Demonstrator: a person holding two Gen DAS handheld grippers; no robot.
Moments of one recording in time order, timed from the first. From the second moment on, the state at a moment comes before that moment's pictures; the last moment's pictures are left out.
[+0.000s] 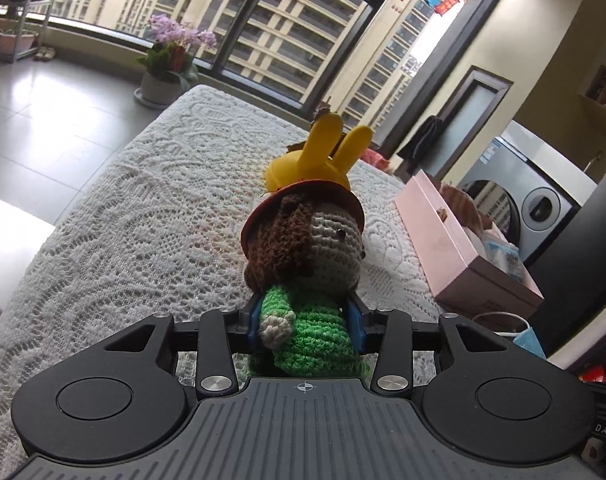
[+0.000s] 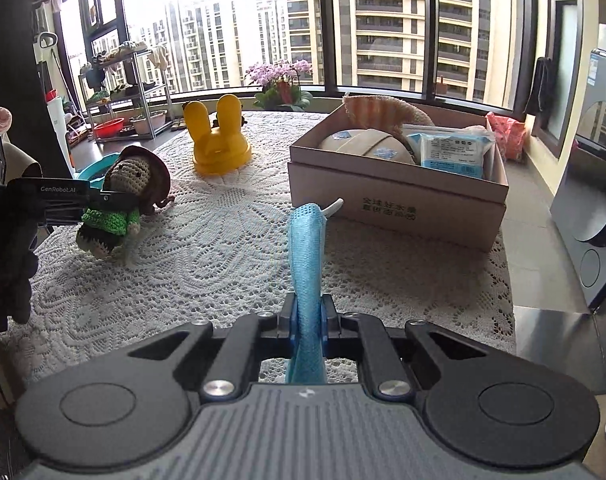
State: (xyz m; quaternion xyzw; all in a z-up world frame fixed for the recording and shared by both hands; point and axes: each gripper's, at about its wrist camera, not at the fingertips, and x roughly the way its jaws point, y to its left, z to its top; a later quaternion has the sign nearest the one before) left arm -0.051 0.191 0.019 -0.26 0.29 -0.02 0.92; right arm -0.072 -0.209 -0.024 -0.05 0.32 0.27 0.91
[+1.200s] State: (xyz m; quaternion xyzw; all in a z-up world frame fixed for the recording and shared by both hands) left arm 0.157 0.022 0.066 -0.19 0.32 -0.16 0.91; right arm -0.076 -0.271 -0.078 0.06 0.29 0.26 0.92
